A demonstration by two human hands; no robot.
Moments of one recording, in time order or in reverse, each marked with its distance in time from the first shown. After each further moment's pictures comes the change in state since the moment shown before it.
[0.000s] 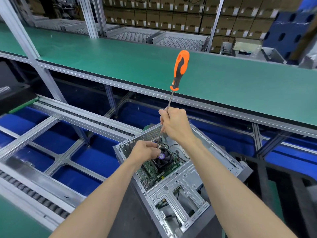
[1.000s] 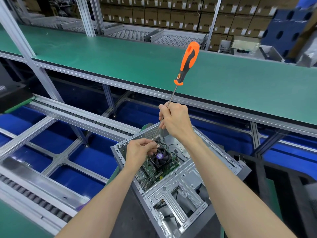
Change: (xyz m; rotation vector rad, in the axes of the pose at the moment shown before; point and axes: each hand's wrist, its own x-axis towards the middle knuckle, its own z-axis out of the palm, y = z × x) left_hand -0.011 0.000 0.007 -0.154 0.194 0.238; right_hand 0.001 -0.010 -0.014 0.135 0.046 0.034
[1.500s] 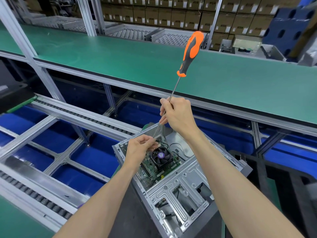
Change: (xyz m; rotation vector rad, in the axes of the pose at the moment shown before) left_hand -0.001 0.006 -0.005 -0.134 -0.046 -0.017; right_hand 0.006 -0.010 -0.008 0.095 -0.010 0.016
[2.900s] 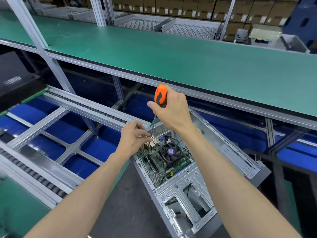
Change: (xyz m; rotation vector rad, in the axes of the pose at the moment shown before) left_hand 0.030 0.007 -0.064 0.803 0.072 0.327; right_hand 0.010 -0.001 0.049 -0.162 0.040 -0.241
